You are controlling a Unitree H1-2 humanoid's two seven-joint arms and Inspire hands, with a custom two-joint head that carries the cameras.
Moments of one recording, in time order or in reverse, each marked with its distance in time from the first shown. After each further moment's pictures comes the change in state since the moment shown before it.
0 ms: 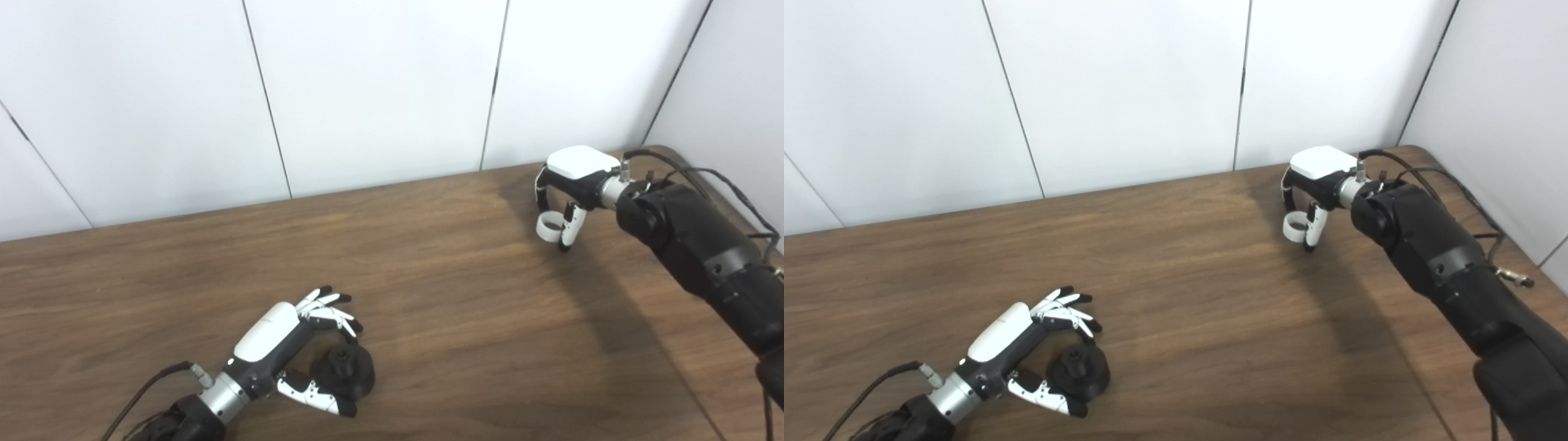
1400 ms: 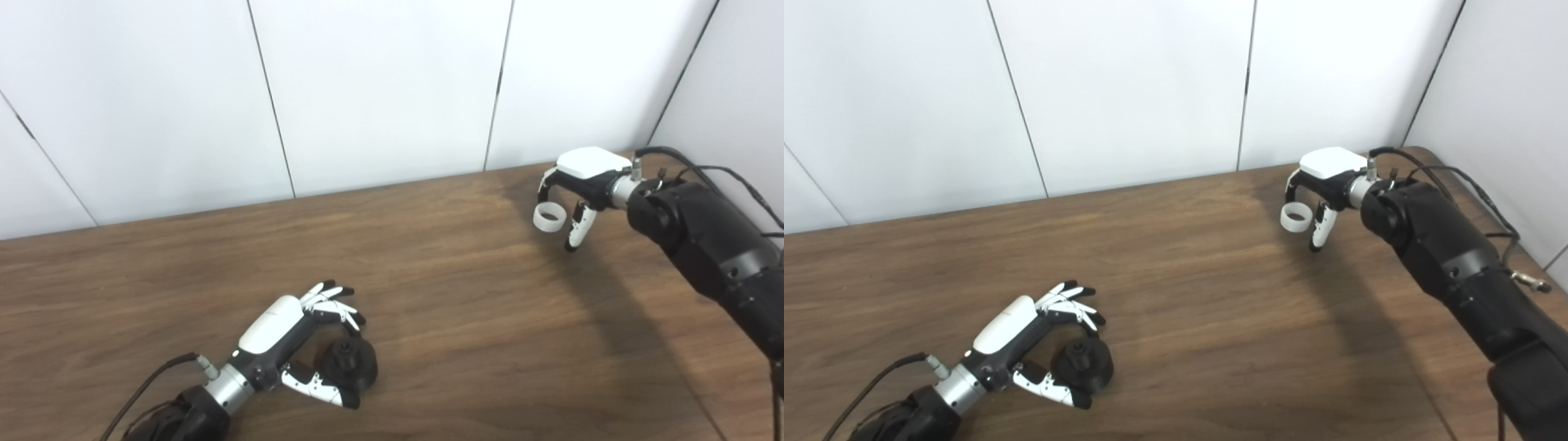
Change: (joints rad) left arm -0.041 0.006 -0.061 0.034 -0.018 0.001 0.040; right arm 0.028 -0.023 -0.028 -0.067 0.016 0.037 0.082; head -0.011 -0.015
